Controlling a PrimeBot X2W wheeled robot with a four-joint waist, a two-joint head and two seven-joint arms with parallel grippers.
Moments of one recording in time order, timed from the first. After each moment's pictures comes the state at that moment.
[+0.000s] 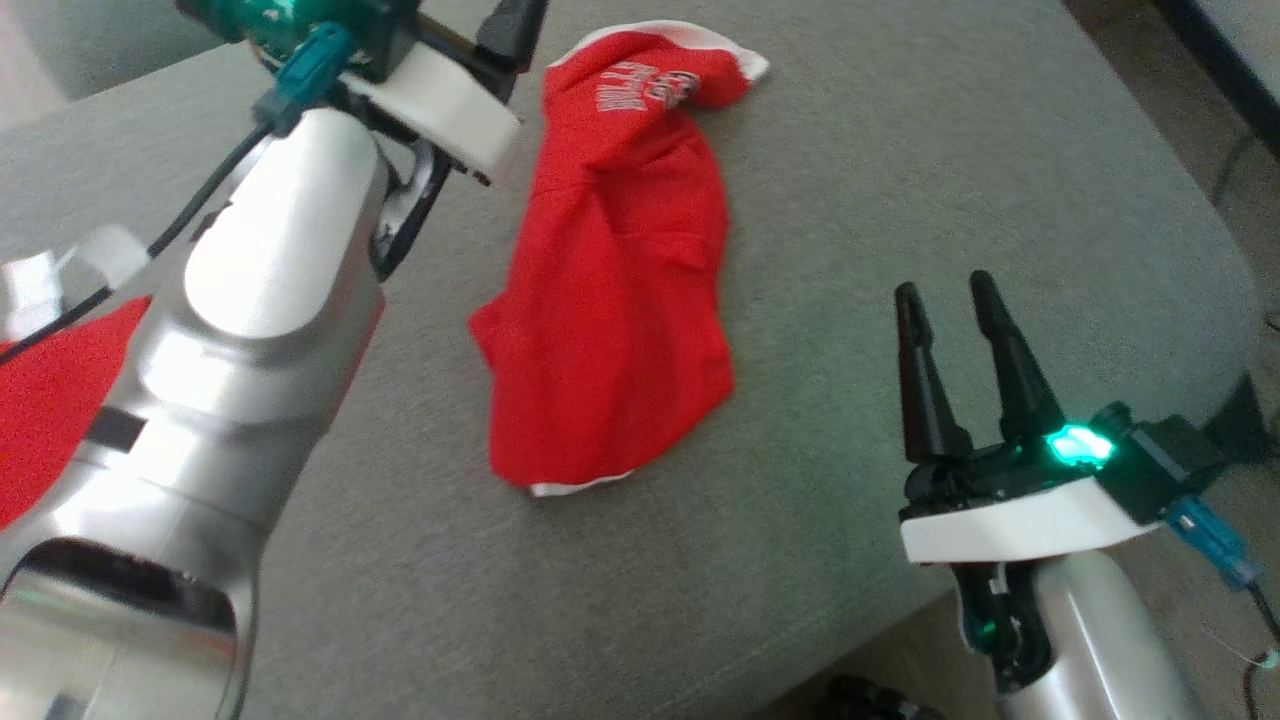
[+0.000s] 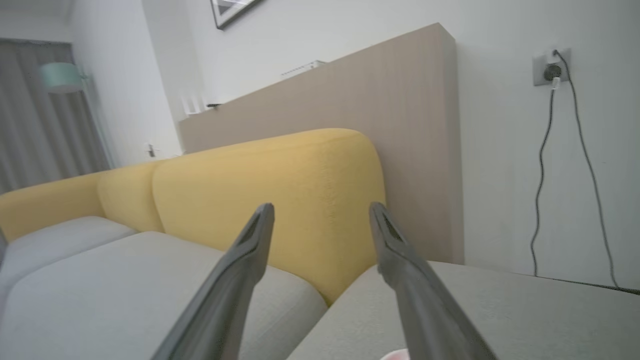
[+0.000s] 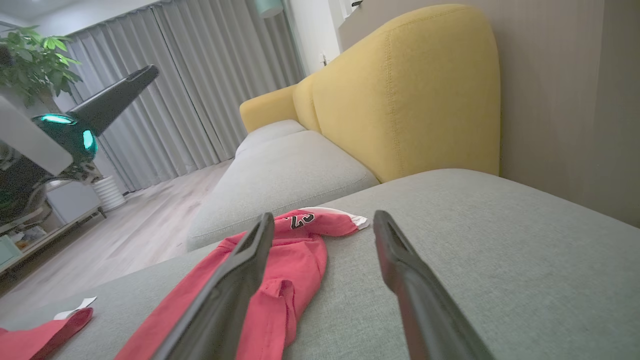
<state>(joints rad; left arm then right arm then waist) -1.08 0.16 -0.61 0.64 -0.30 -0.10 -0.18 -0.14 -0.04 0.23 0.07 0.38 0.13 -0.25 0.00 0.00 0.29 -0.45</state>
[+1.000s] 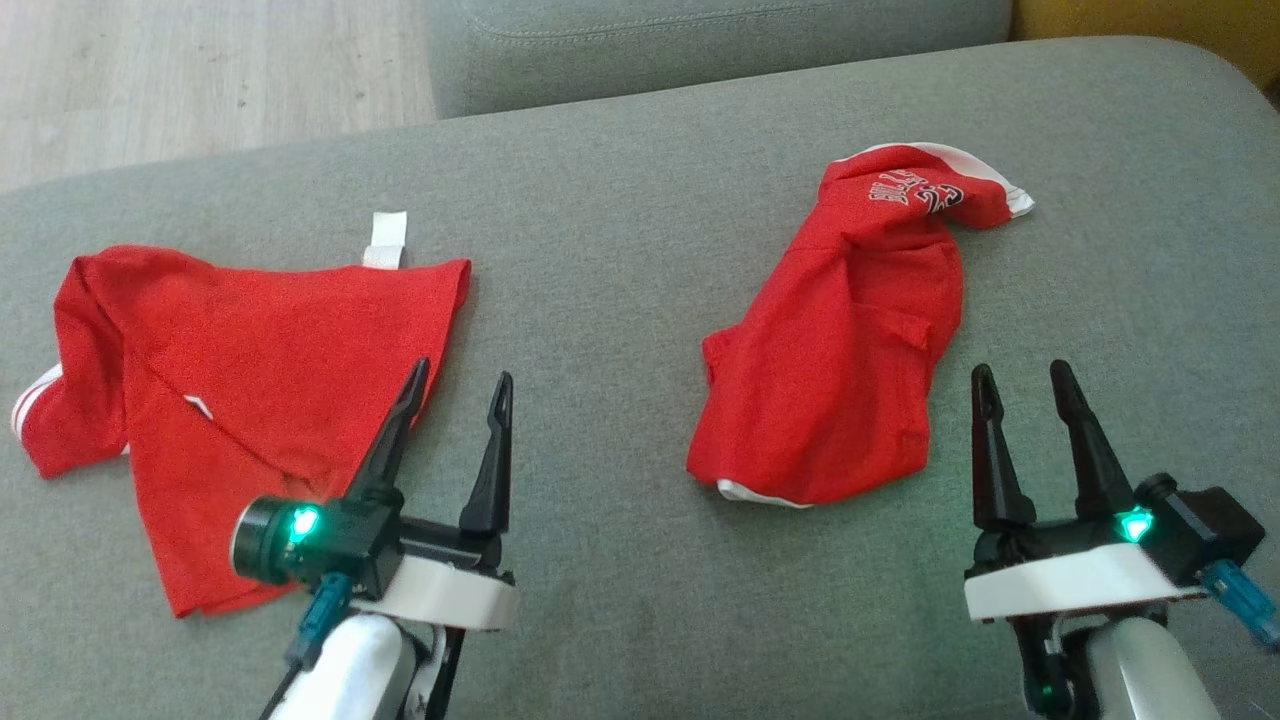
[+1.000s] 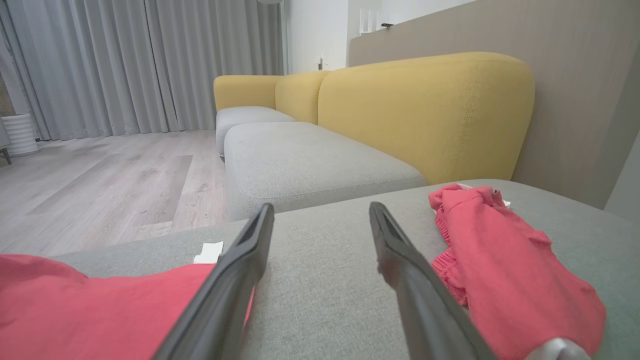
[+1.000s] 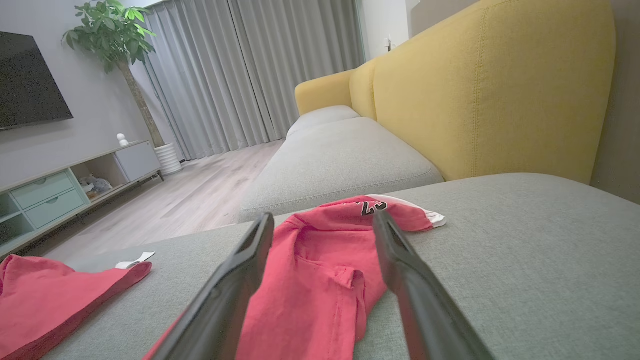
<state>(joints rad) -0.20 0.21 -0.48 0.20 -0.31 0.12 -0.26 -0.02 -0.04 0.06 0.14 0.24 0.13 -0.25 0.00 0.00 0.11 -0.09</state>
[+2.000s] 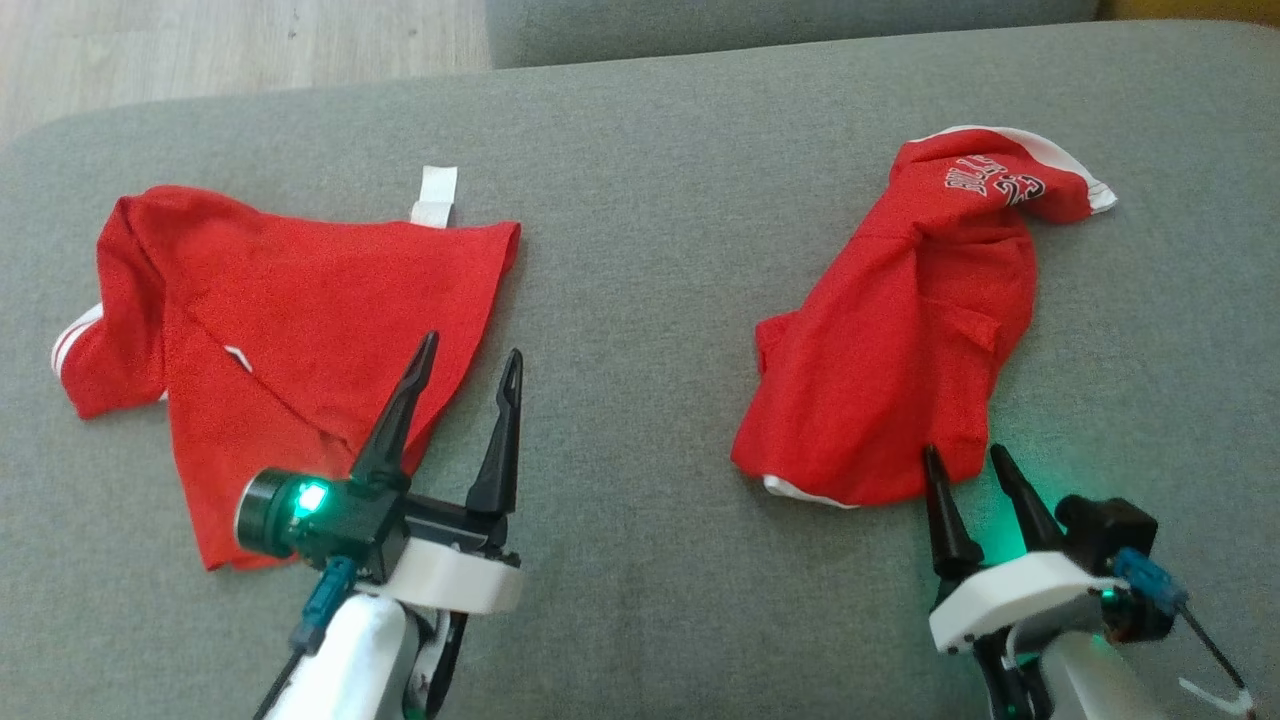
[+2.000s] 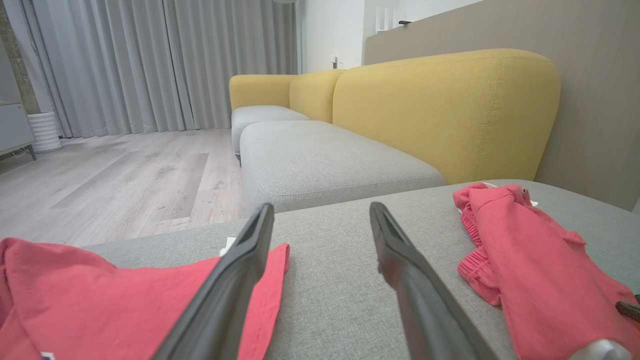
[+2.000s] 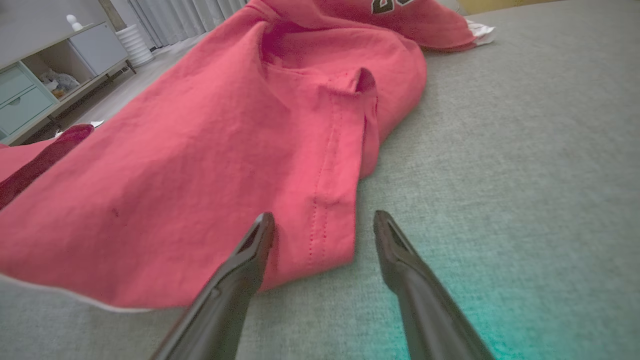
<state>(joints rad) -0.21 0.13 -0.39 0.21 -0.20 0.03 -0.26 -0.15 -0.05 0.09 0.60 0.24 0.13 -0.25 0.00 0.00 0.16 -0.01</state>
